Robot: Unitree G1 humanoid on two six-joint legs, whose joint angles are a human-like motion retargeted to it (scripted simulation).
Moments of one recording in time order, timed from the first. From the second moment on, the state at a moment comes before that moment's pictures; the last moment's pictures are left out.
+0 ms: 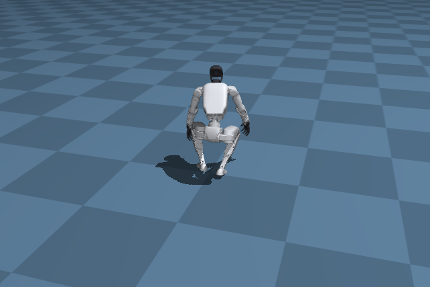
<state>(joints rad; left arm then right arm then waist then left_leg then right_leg) -0.88 0.46 -0.05 1.30 0.39 -0.22 -0.04 -0.96 -0.46 0.09 1.25 -0.19 -0.23 0.09 0.24 -0.13 0.52 -1.53 0.58 0.19 2.04 -0.60 0.26 -1.53 0.03 -0.25 1.79 -0.23 -0.26</state>
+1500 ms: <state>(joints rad) -0.82 0.45 0.06 1.19 0.32 -0.21 -0.07 -0.88 -0.41 -0.12 1.25 -0.29 -0.11 0.06 0.15 -0.04 0.37 -1.29 0.38 0.23 1.68 -0.49 0.26 -1.21 -0.04 -0.23 1.43 -0.21 -0.14</state>
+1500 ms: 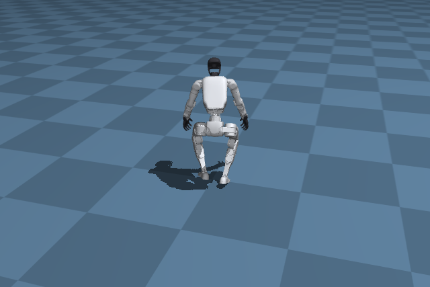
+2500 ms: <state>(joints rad) -0.15 0.20 0.08 1.44 0.30 -0.11 0.05 -0.28 -0.21 -0.15 1.57 -0.20 -0.11 0.05 -0.01 -0.01 0.30 -0.29 0.12 0.36 0.29 -0.13 0.02 -0.23 -0.14 -0.20 0.19 0.11 0.11</state>
